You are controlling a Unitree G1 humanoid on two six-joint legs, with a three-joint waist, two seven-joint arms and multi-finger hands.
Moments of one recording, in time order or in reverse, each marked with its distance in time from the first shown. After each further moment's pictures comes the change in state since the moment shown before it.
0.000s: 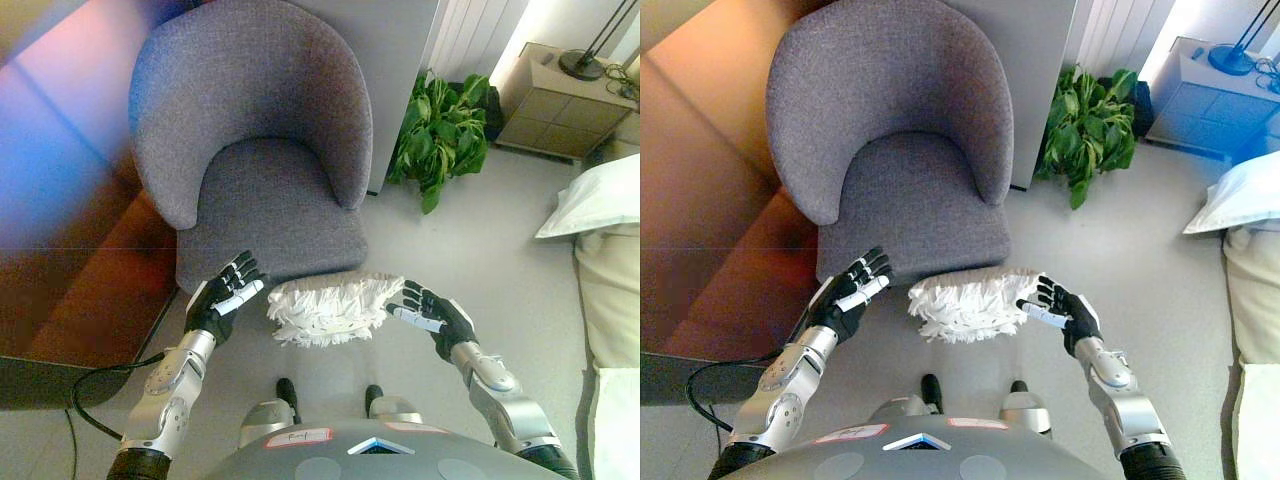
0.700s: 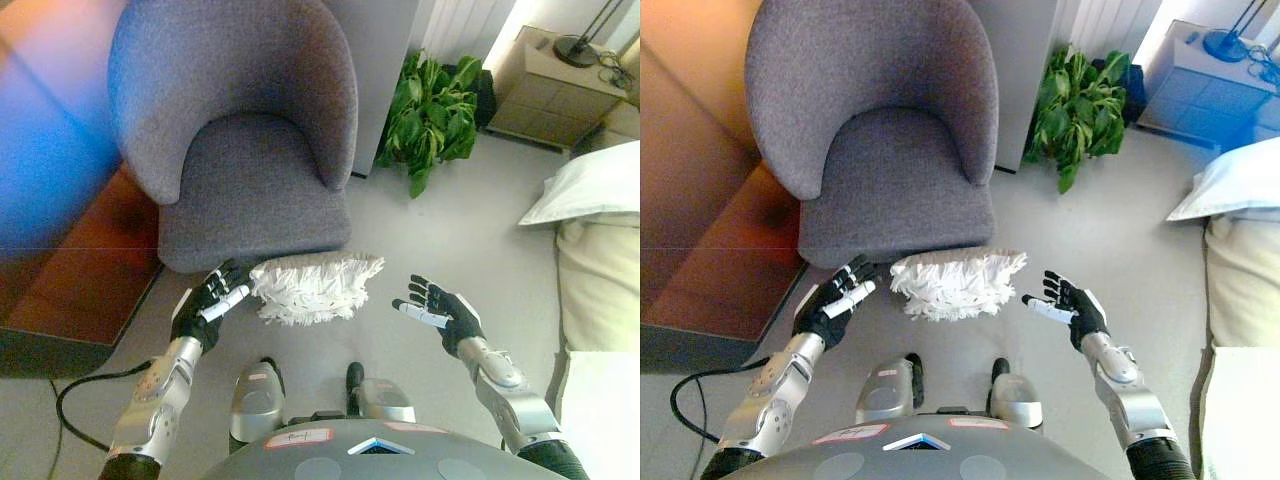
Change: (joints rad) left arm 0.046 0.027 0.032 0.049 -0.011 -0.020 -0.001; right arm 0.010 -0.035 -0.021 0.020 0.000 -0.040 0.030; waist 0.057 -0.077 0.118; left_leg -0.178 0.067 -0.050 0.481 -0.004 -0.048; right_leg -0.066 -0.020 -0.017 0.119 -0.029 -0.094
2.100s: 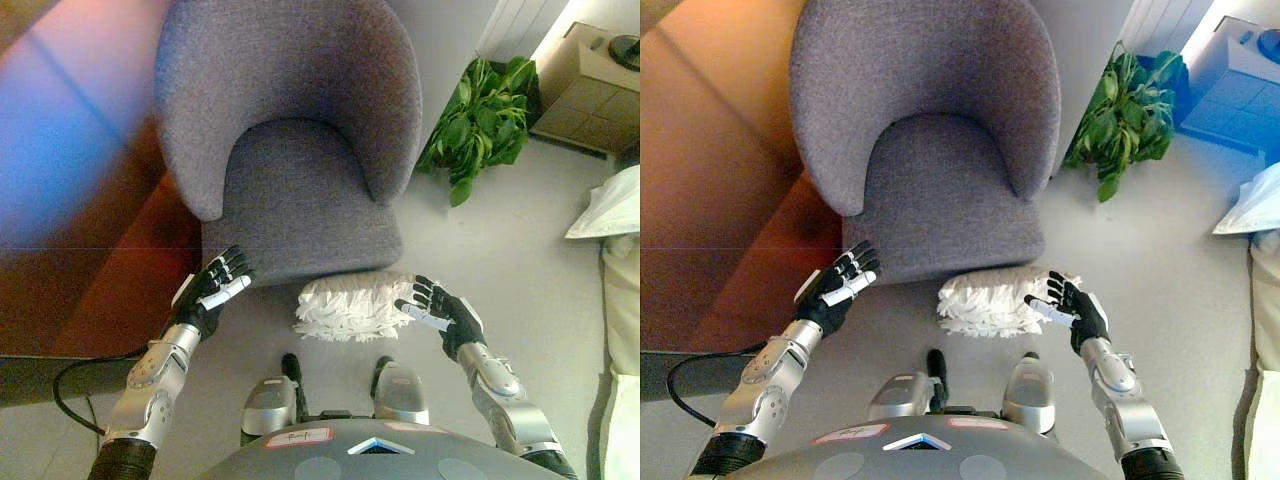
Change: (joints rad) left arm -0.080 0.034 -0.008 0.029 0.002 -0.008 -0.051; right arm 0.012 0.043 -0.009 -0.009 -0.020 -0.043 -0.050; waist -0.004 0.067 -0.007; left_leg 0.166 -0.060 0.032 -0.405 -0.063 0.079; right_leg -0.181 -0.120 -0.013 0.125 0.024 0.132
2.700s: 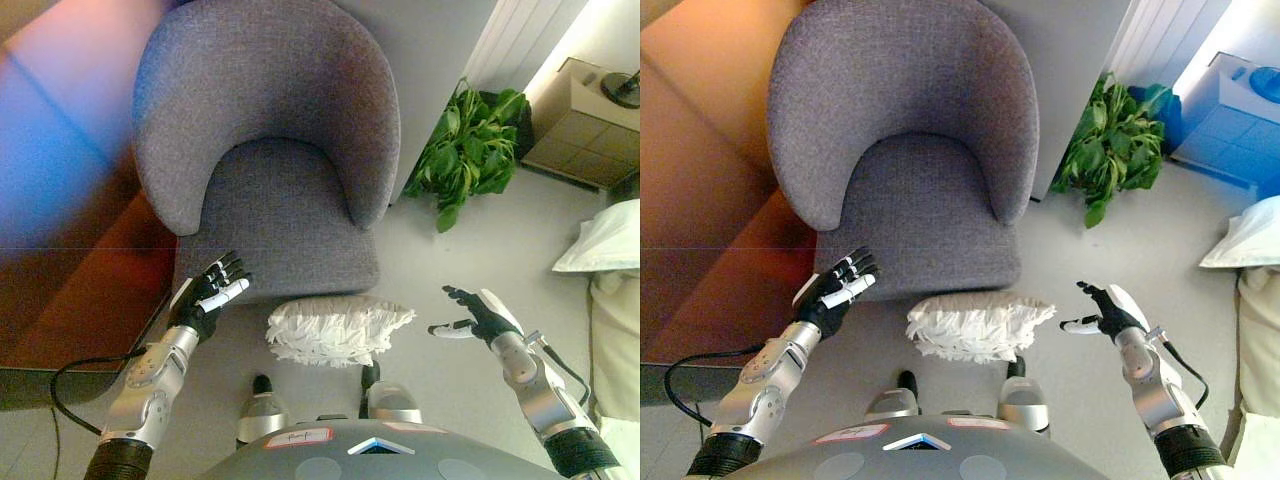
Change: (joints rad) left arm -0.010 0.028 0.020 -0.009 0.001 0.054 0.013; right arm -0.133 -0.208 0.070 0.134 -0.736 0.061 0.092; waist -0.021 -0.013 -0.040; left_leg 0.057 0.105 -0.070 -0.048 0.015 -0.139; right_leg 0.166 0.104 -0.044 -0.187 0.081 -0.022
